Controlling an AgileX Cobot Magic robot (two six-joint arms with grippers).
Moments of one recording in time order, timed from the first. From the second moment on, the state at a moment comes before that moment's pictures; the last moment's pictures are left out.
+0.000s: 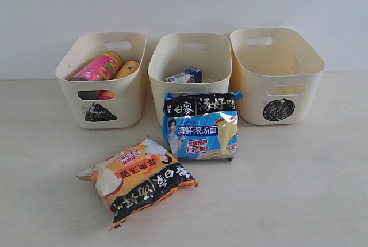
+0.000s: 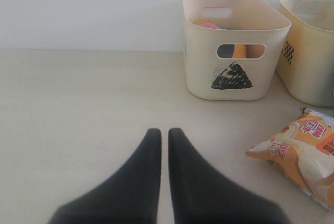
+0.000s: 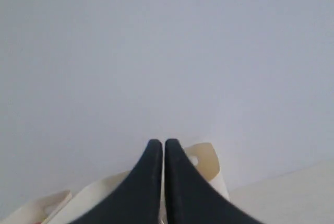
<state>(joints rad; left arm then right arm) 0.02 0.00 0.00 -0.05 0.28 0.01 0.08 0.00 -0.02 0.17 -0.22 0.21</state>
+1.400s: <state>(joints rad) 0.02 0.00 0.00 -0.05 0.28 0.01 0.08 1.52 -0.87 0.95 0.58 -0.90</state>
